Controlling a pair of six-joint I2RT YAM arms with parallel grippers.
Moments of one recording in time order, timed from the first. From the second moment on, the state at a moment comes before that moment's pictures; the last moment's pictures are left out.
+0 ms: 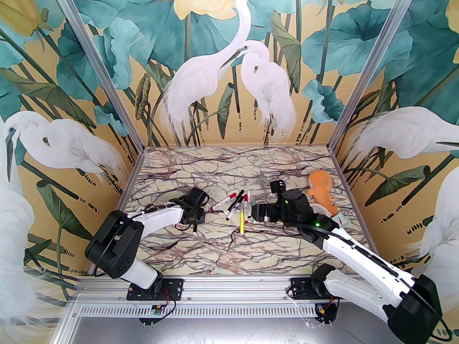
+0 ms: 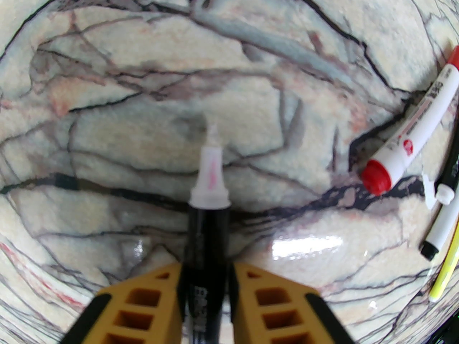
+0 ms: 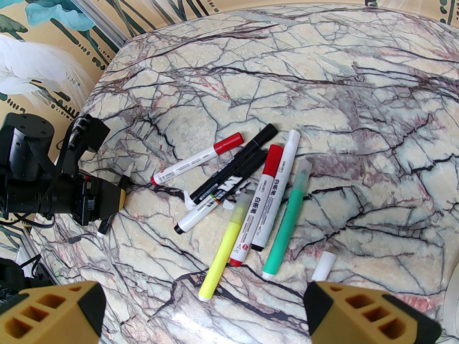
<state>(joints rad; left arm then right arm) -0.50 1.57 0.78 -0.46 -0.17 -0.50 0.60 0.98 0.67 -0.31 -0.17 0.49</state>
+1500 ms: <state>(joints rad) -0.50 1.39 0.95 -0.61 -0.07 -0.47 0.60 0.91 0.66 -0.34 -0.17 0.49</state>
